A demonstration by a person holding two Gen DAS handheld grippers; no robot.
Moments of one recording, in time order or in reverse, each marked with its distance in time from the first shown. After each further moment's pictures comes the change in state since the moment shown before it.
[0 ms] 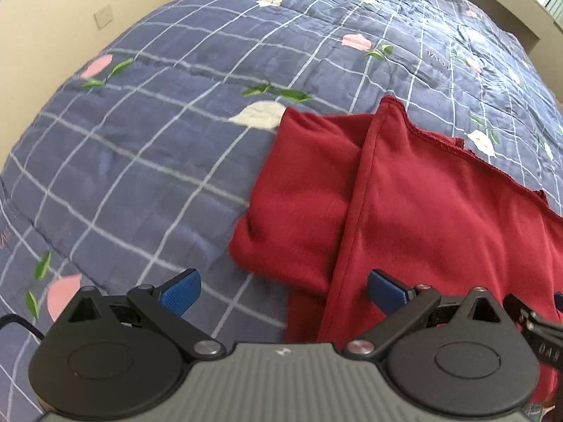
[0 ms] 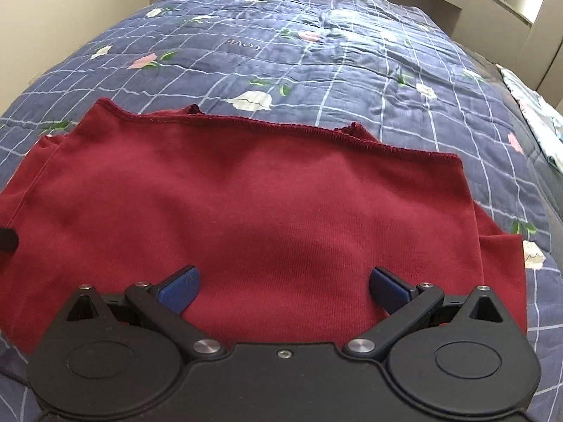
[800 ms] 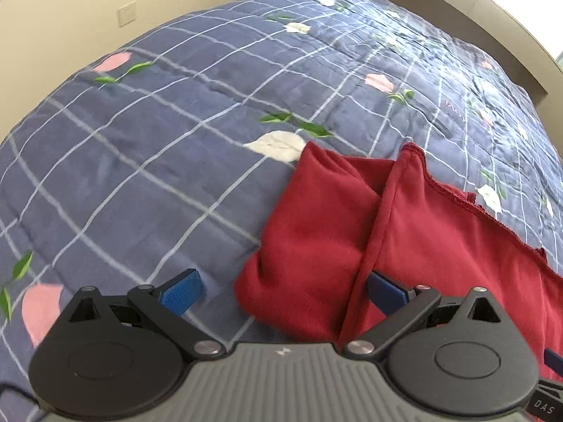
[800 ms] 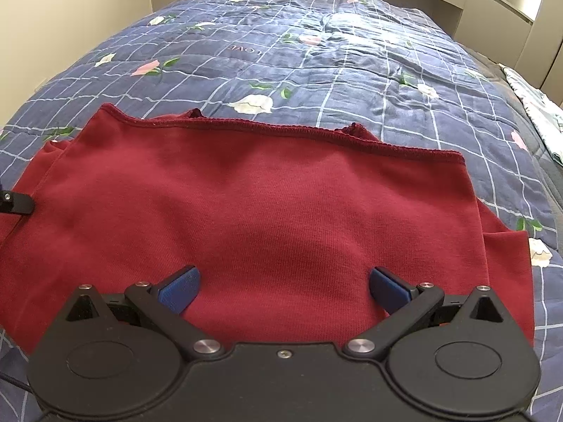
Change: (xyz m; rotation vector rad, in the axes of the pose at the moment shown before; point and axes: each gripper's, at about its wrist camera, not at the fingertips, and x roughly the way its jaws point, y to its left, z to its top) left arm 0.016 0.015 0.012 -0.116 -0.116 -0.038; right arm -0.003 -0.006 -0.006 -0.006 -0.031 0.033
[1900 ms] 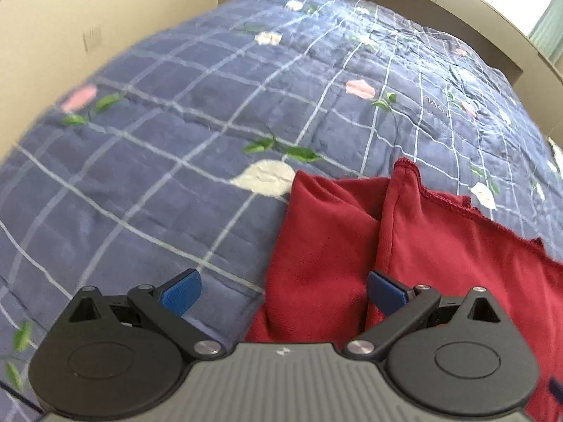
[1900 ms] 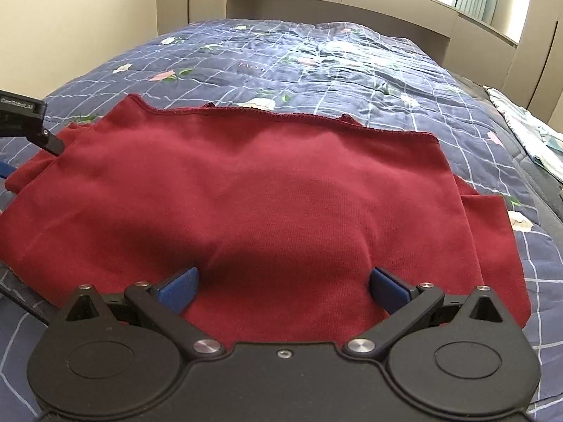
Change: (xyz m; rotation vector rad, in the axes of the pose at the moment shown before) left arm 0.012 0.009 0.028 0.085 0.008 -0.072; right arm -0.027 0.007 -0.064 -0.006 -0.137 -0.028
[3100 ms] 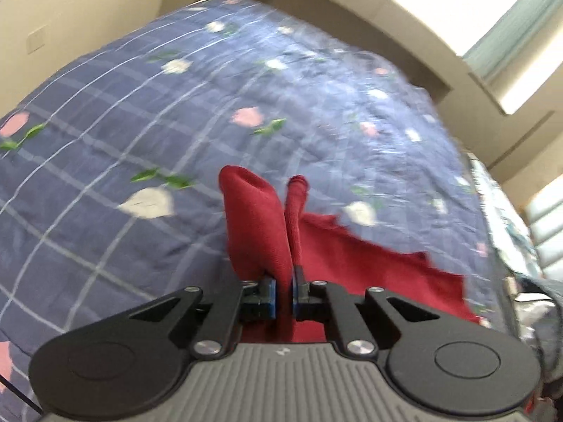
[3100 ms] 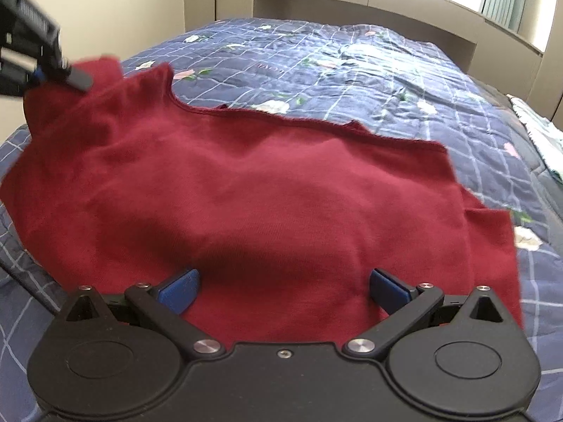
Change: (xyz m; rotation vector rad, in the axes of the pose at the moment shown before) left arm -0.065 -0.068 0.008 0.031 -0.046 -0.277; right arm -0.010 -0.027 0.007 -0.054 0.002 0.076
